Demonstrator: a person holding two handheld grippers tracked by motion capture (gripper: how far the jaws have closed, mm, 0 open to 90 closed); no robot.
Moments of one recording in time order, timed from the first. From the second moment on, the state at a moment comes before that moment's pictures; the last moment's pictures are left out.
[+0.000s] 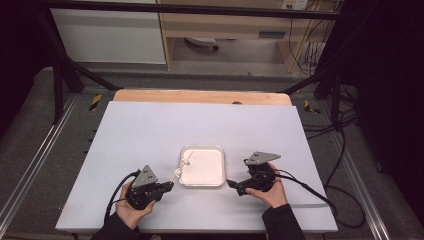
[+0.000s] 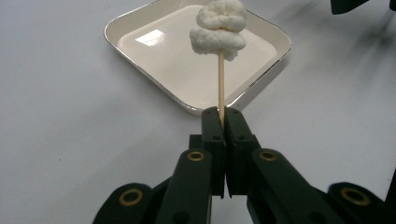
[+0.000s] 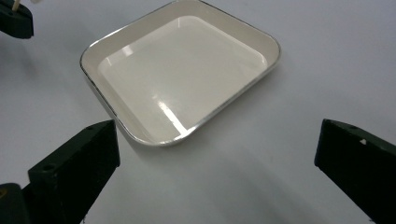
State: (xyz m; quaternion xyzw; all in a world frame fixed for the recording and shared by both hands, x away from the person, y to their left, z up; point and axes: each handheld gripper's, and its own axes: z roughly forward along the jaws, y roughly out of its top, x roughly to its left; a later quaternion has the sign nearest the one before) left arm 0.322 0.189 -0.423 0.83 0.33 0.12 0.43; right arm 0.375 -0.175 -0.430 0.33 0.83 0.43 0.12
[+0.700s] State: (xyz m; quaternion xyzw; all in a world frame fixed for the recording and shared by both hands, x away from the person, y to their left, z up) left arm 0.346 0.165 -0.408 0.85 0.33 0.12 0.40; right arm 0.362 -0.232 -0.447 0.35 0.82 0.43 0.12
